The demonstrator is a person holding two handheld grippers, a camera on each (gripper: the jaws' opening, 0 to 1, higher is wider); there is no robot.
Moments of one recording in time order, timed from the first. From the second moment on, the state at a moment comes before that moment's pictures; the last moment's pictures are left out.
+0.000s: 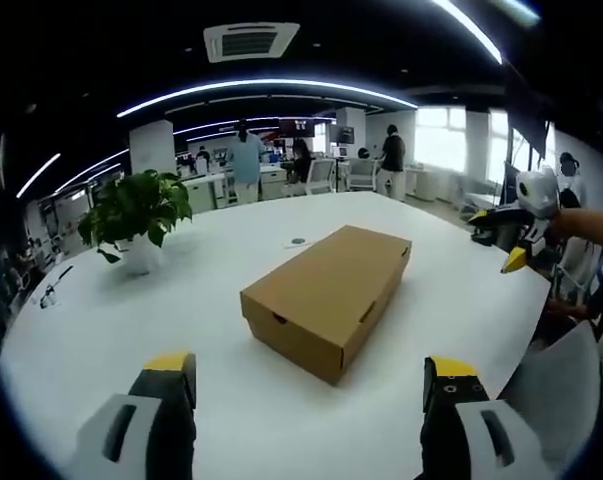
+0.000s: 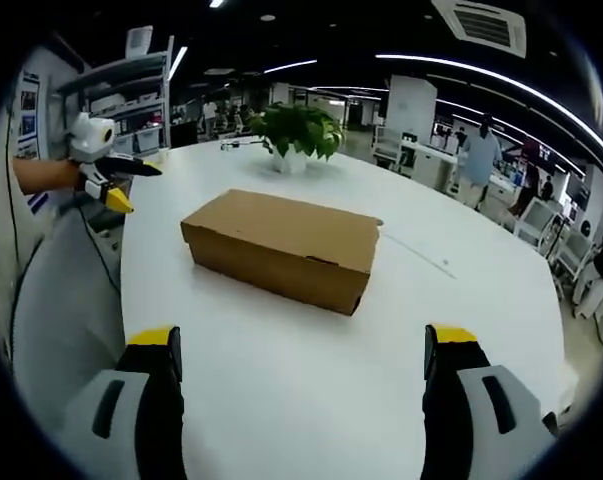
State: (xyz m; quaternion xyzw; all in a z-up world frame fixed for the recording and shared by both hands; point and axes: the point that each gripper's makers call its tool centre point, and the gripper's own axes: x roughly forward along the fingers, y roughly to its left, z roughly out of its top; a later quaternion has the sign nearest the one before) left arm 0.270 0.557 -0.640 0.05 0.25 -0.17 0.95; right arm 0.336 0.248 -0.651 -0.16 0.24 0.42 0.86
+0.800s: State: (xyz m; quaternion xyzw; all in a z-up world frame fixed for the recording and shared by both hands) left arm 0.286 0.533 -0.686 0.05 0.29 -0.15 0.94; right arm 0.388 0.256 -0.686 -0.20 0.25 0.49 0.81
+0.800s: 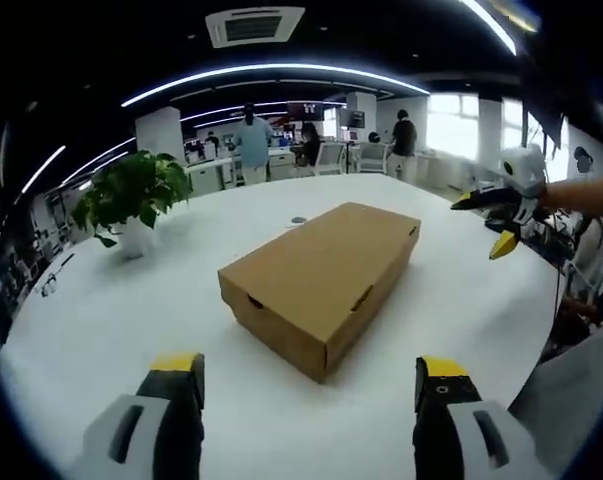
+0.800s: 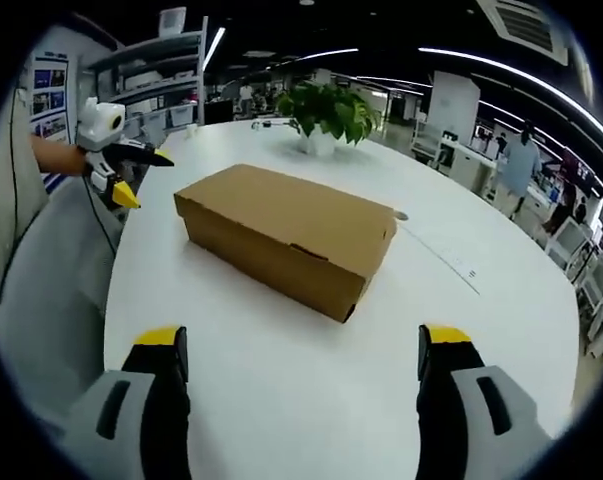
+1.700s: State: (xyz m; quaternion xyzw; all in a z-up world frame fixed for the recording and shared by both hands) left arm 0.318 0.519 -0.729 0.03 0.32 -0.11 0.94; right arm 0.449 0.304 -0.712 -0.19 0.26 0.51 0.80
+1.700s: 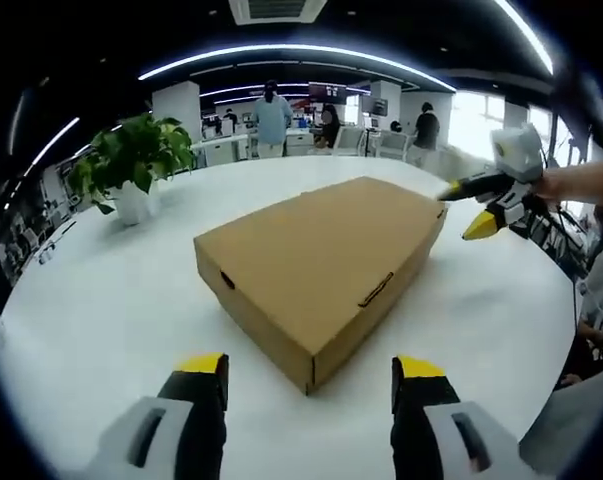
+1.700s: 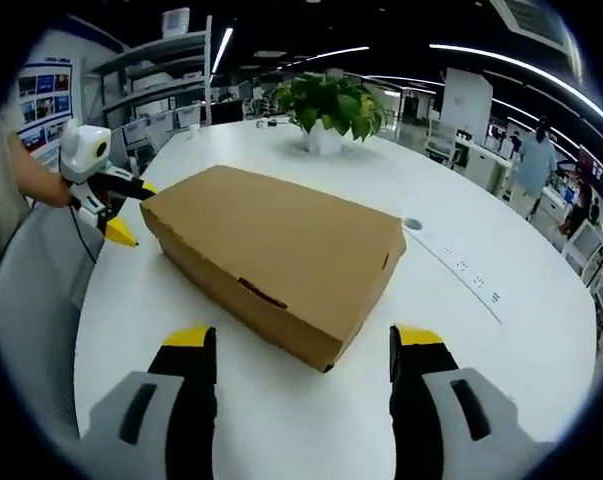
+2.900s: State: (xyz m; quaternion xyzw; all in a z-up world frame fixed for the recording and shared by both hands) left arm 0.340 0.518 -0.744 0.04 0.34 -0.13 0.93; right arm 0.455 0.320 -0.729 -0.21 0.29 0.52 0.78
